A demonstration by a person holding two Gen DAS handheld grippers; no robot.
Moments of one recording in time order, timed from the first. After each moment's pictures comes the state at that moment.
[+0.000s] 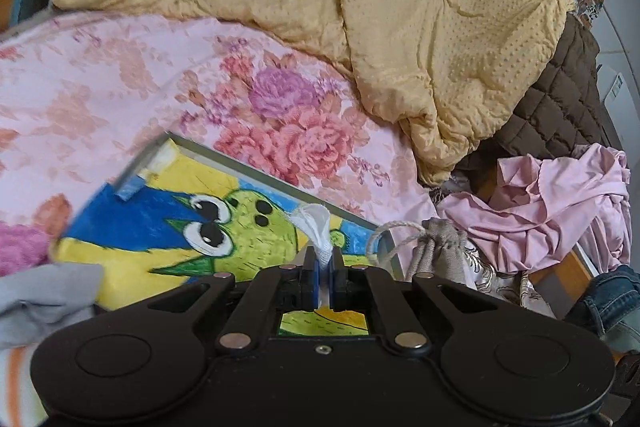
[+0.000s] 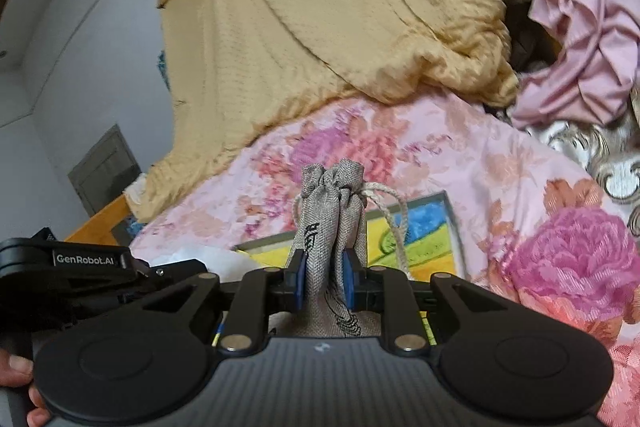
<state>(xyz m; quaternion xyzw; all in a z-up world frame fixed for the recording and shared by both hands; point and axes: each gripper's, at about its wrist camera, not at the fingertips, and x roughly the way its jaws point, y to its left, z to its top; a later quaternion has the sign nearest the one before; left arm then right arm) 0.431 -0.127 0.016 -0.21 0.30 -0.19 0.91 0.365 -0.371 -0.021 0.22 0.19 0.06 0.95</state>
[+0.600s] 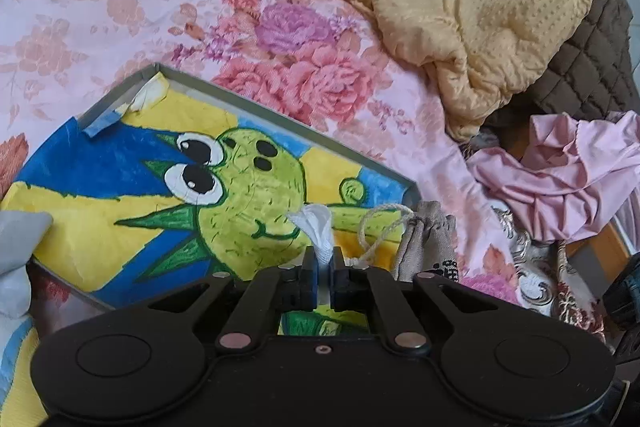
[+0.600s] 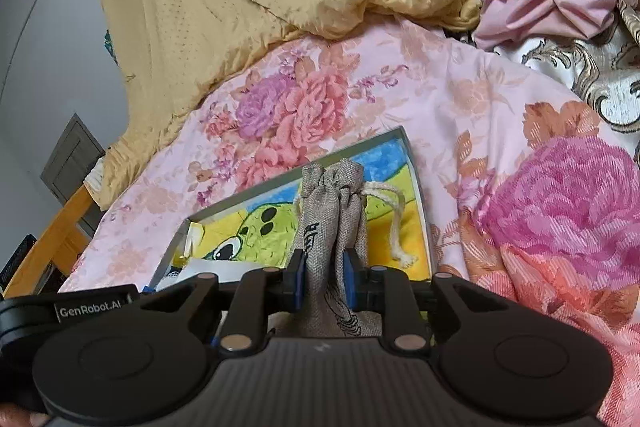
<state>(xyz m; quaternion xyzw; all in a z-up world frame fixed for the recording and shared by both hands) 0.463 -0.165 -0.034 -0.19 0.36 -0.17 0.90 0.408 -0.400 -0.059 0.27 0.28 0.04 0.92</state>
